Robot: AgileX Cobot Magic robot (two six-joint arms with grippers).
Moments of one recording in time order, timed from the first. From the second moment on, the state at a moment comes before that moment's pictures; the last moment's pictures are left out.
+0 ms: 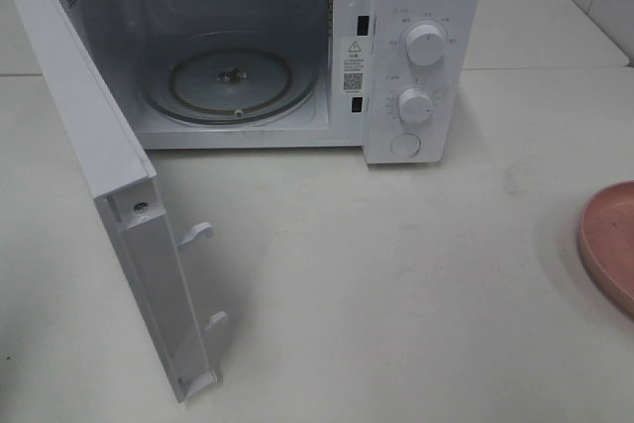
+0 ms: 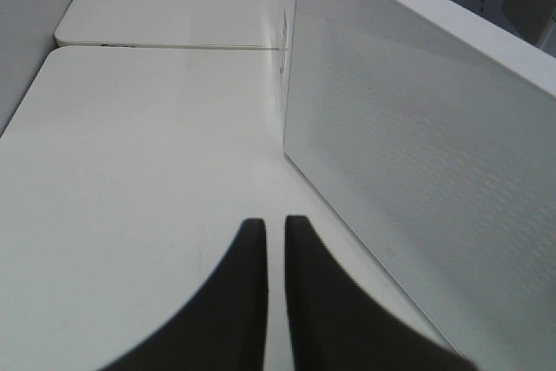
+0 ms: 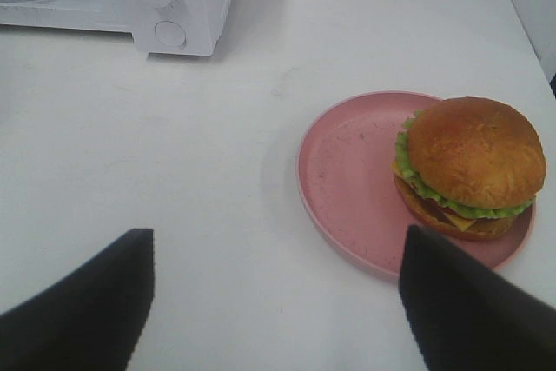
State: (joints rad) left arm 0.03 0.35 -0.45 -0.15 0.61 0.10; right arm 0.13 0.00 -0.50 -0.05 1.05 0.05
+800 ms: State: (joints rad) left arm 0.03 1.09 -0.22 -0.03 -0.60 0.14; right arm 0.13 0.00 -0.50 -0.05 1.05 0.05
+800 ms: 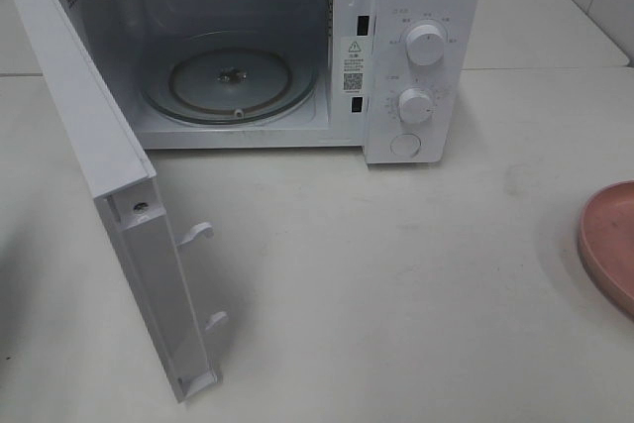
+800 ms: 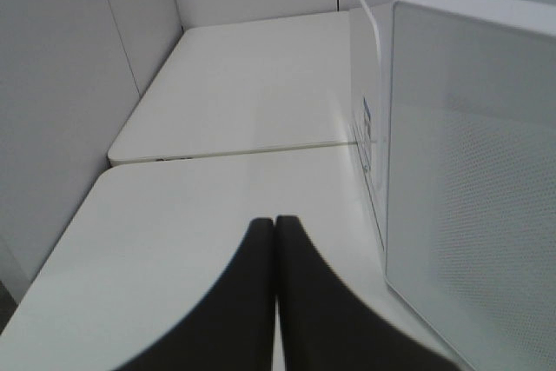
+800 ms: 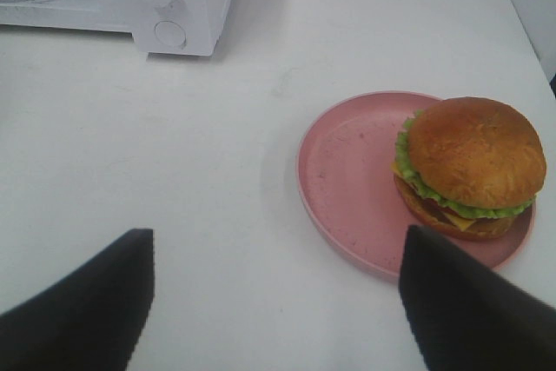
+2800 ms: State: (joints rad) left arm -0.81 1.82 -0.73 -0.59 -0.83 0.41; right arm 0.13 0.00 -0.50 -0.05 1.05 0.05
